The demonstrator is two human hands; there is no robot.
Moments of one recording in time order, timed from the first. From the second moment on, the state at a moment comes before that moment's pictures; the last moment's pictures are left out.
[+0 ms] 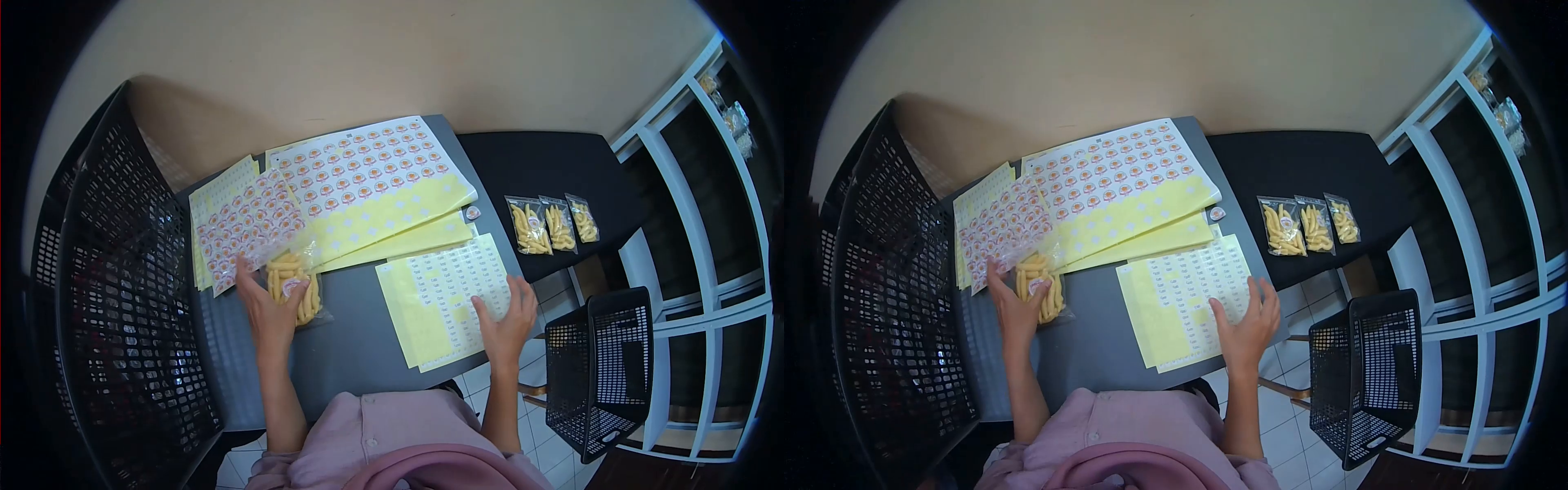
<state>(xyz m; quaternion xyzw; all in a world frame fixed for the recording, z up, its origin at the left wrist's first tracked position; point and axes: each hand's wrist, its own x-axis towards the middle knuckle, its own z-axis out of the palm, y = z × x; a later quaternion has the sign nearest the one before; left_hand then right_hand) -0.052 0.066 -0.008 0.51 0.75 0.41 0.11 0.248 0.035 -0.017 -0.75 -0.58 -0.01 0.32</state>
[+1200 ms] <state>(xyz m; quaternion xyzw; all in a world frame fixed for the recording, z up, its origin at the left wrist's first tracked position) 0.051 0.083 -0.021 0.73 0.58 0.27 0.23 0.202 0.056 -0.042 -0.58 -0.69 0.22 0.38</state>
